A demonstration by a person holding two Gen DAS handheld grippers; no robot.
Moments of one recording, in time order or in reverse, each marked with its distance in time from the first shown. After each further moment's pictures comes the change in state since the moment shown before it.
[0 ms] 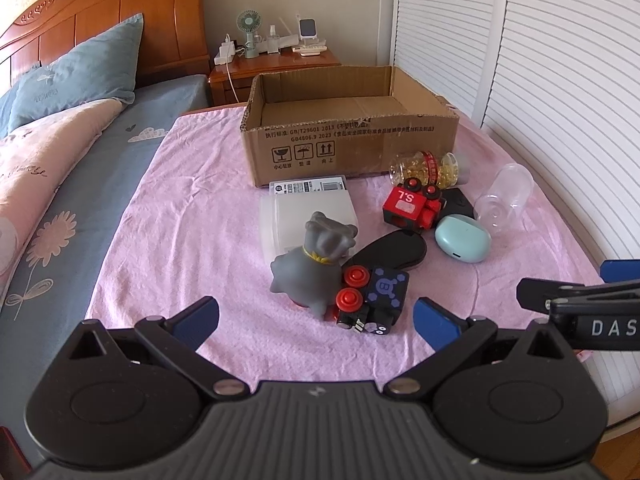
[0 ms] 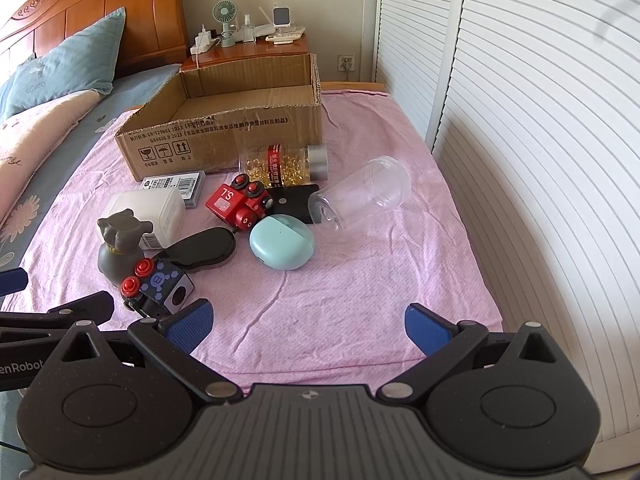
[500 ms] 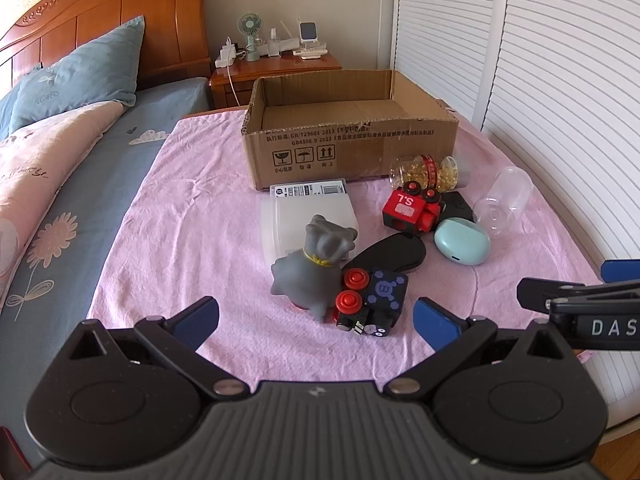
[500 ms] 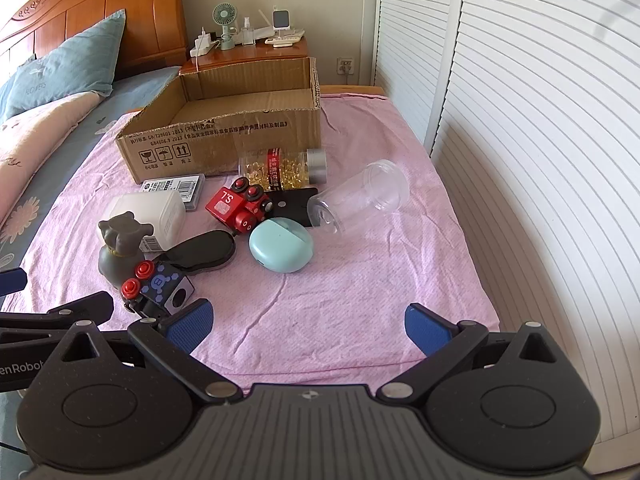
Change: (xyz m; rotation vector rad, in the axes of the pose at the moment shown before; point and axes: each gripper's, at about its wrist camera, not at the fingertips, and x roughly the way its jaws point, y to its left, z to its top) left arm -0.001 -0.001 0.001 0.000 -0.007 0.003; right arm -0.003 0.000 0.001 -0.001 -0.007 0.000
